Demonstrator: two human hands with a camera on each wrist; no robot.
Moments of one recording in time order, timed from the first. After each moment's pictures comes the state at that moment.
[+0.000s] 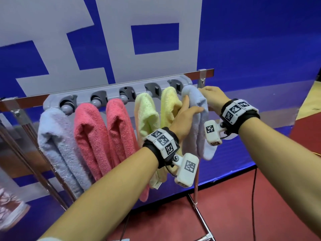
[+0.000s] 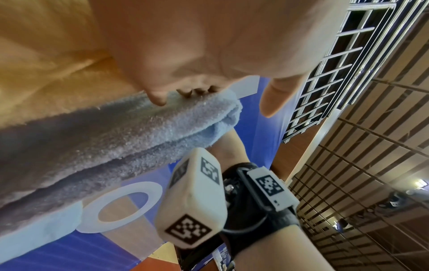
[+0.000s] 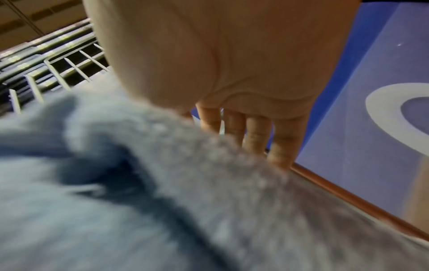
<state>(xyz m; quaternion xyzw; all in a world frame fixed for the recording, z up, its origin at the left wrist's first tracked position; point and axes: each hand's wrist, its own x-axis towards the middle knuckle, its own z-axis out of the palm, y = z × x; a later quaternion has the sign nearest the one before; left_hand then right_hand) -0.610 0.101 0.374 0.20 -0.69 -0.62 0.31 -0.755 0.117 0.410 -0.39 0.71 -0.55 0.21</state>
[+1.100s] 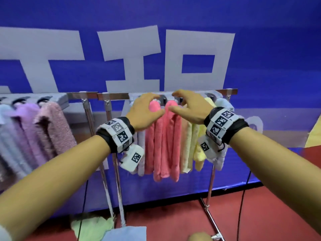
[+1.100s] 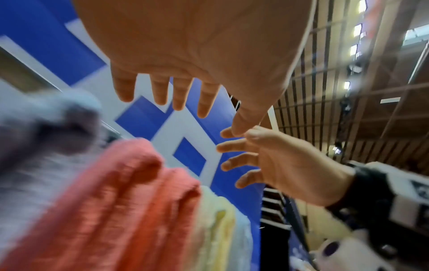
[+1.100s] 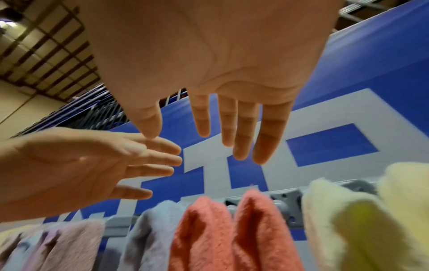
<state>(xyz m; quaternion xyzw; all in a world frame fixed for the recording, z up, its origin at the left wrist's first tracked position) -0.297 0.101 0.453 0.29 -0.86 -0.17 0.38 -0.480 0.187 0.477 -0.69 0.65 -0.30 -0.06</state>
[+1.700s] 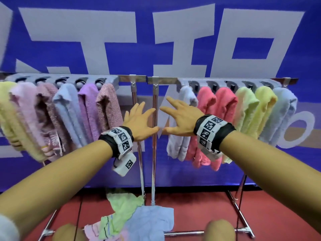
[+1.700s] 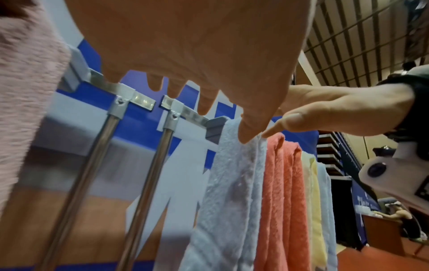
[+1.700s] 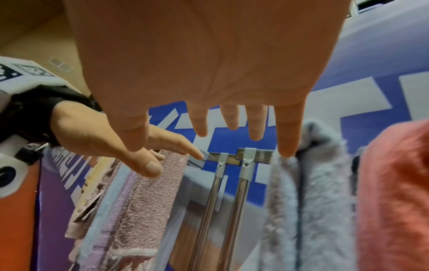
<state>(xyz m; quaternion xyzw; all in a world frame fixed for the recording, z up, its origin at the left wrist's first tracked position) -0.116 0.035 0.362 0.49 -0.85 0.00 0.18 -0.308 0.112 0.409 -0.79 0.60 -0.03 -0.14</state>
